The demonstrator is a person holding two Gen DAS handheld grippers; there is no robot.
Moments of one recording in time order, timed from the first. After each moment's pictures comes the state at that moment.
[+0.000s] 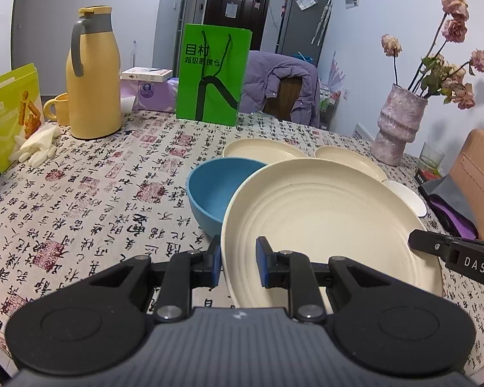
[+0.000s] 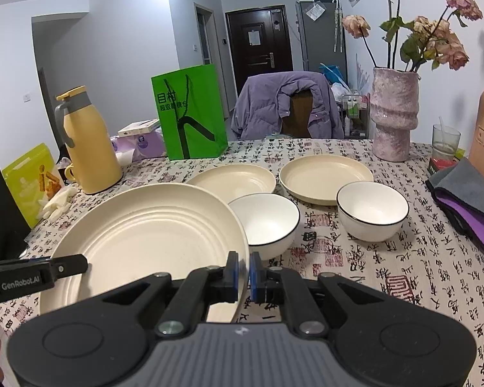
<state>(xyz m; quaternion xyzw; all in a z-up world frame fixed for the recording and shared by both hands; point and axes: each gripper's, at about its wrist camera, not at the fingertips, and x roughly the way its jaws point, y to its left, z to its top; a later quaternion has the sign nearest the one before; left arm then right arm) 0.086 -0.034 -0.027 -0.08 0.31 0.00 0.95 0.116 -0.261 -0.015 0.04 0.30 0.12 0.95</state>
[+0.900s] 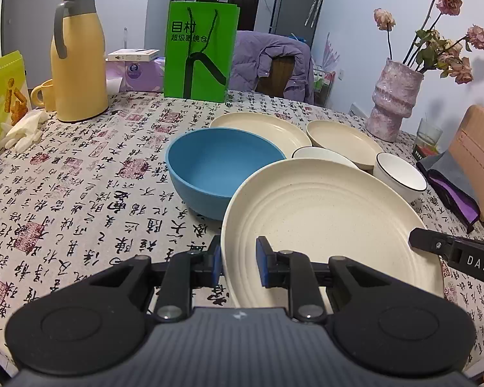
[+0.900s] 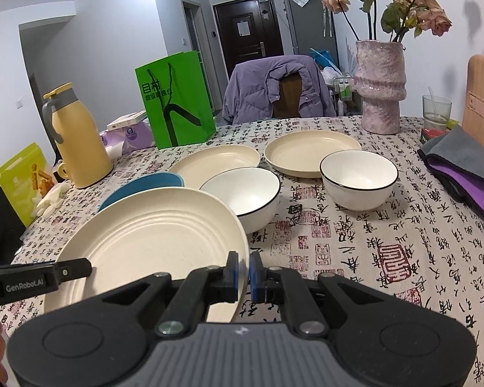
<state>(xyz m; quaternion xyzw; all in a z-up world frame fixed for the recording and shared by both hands) 0.093 -0.053 -0.052 -0.07 0.34 -0.01 0.94 0.113 -0.285 -0.046 0.07 0.32 0.11 0.94</state>
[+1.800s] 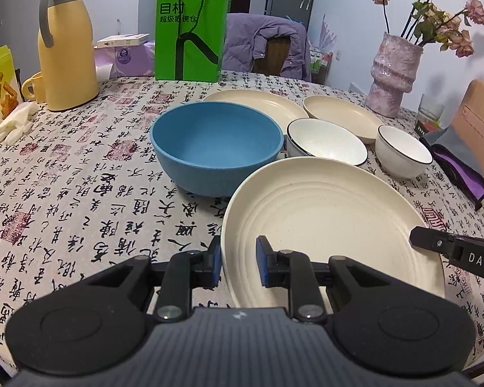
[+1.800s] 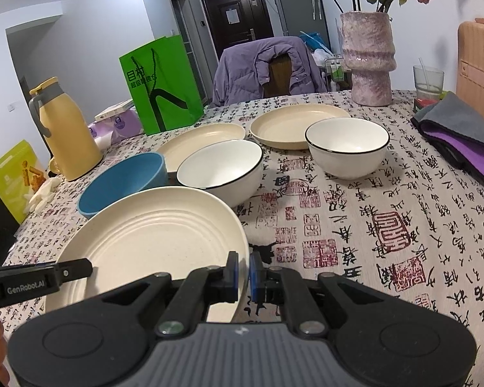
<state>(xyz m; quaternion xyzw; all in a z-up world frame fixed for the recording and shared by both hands) 0.101 -0.067 -0.077 -0.04 0.37 -0.02 0.93 0.117 -0.300 -0.078 0.09 0.35 0.11 0.93</state>
